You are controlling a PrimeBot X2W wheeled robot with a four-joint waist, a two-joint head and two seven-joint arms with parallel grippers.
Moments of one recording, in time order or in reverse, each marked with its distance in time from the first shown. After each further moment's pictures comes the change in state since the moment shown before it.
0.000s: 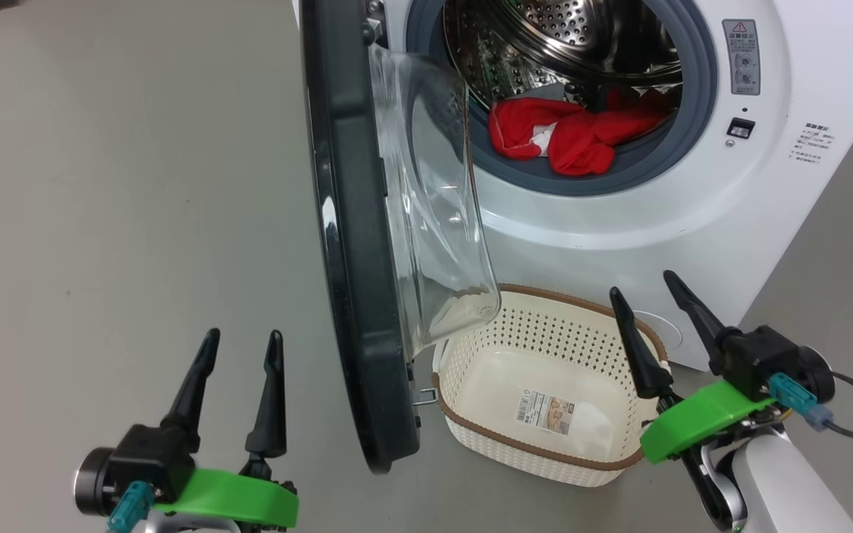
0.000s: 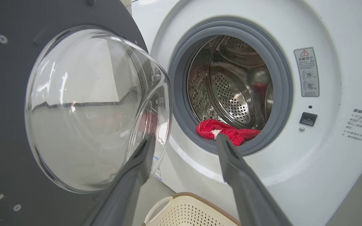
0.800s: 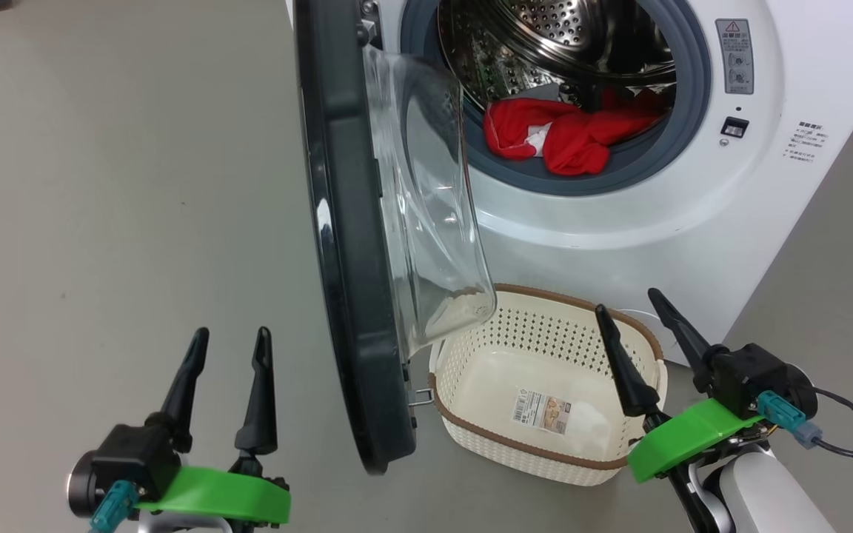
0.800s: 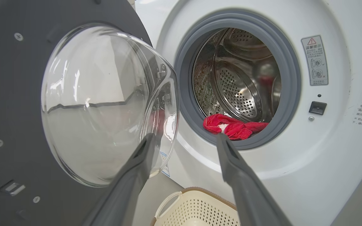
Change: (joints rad) left arm 0.000 0.001 0.017 -0.007 -0.048 0.001 0.000; right arm 0.057 0.026 0.002 -0.040 0.015 0.000 0.000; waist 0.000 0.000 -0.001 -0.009
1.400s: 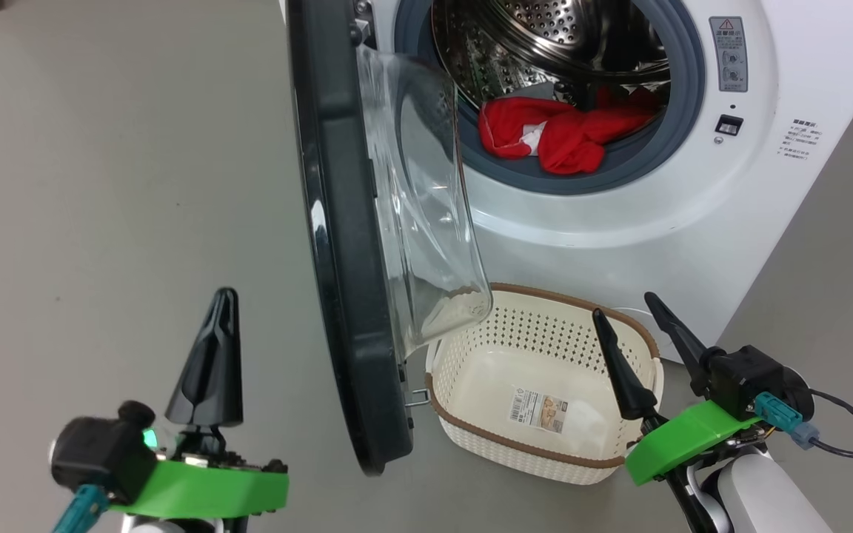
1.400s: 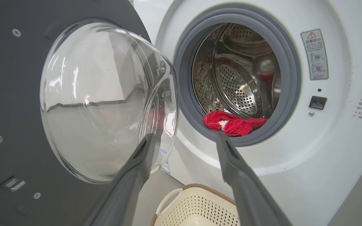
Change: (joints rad) left arm -0.002 0.001 0.003 -0.151 -0.018 -0.030 0.000; right arm 0.000 0.000 0.009 0.011 0.009 0.000 0.000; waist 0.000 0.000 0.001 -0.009
